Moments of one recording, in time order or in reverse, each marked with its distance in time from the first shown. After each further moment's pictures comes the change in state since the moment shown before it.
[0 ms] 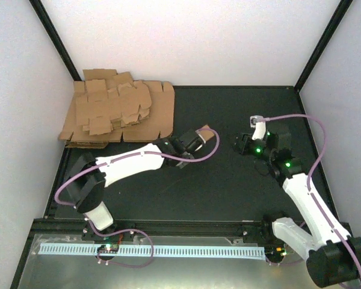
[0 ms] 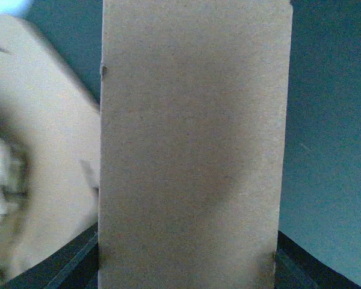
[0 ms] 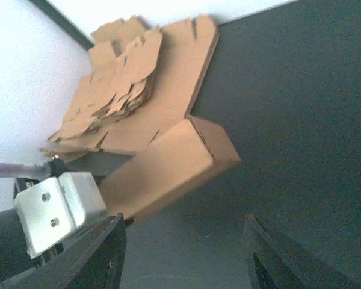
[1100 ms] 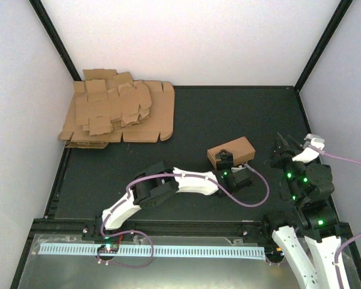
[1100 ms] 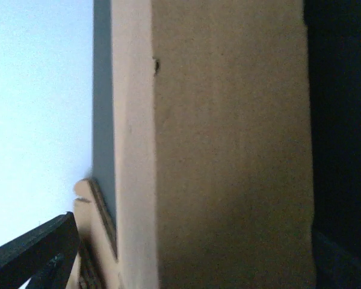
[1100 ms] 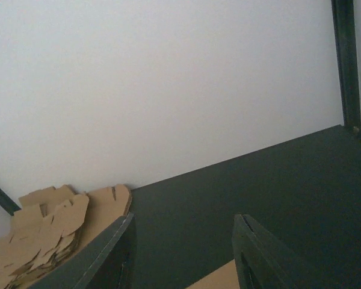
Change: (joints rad) left arm -0.325 0.648 0.386 0.392 -0.604 0.423; right arm 0.000 -0.608 0.025 -0.187 0.615 -0.016
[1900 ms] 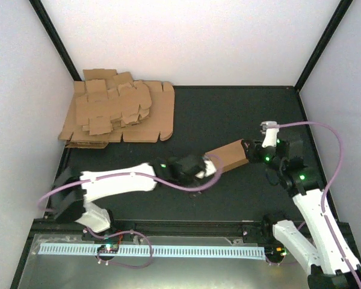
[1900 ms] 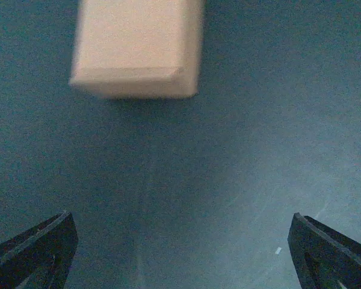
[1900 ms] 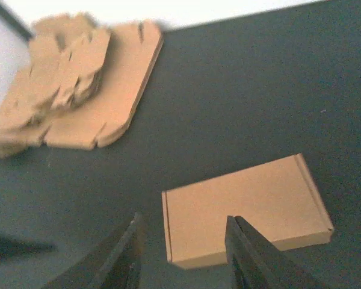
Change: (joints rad) left arm 0.039 -0.697 -0.426 -0.341 0.721 -0.463; right arm 0.000 0.381 0.067 -0.140 -0.338 -0.108
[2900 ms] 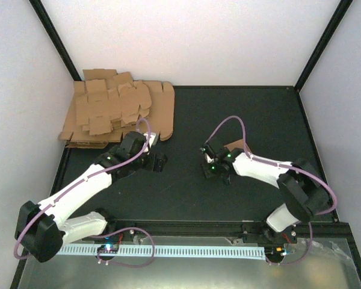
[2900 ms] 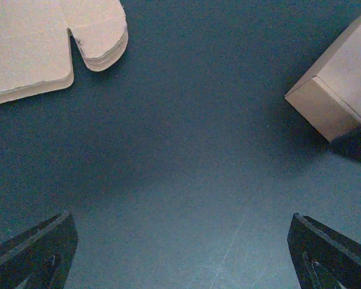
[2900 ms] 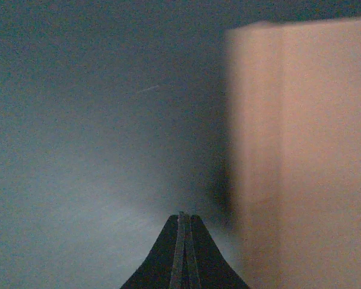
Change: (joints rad) left arm 0.641 -0.510 -0.404 0.074 0.309 -0.351; right arm 0.499 0.795 -0.021 0.194 0.095 0.018
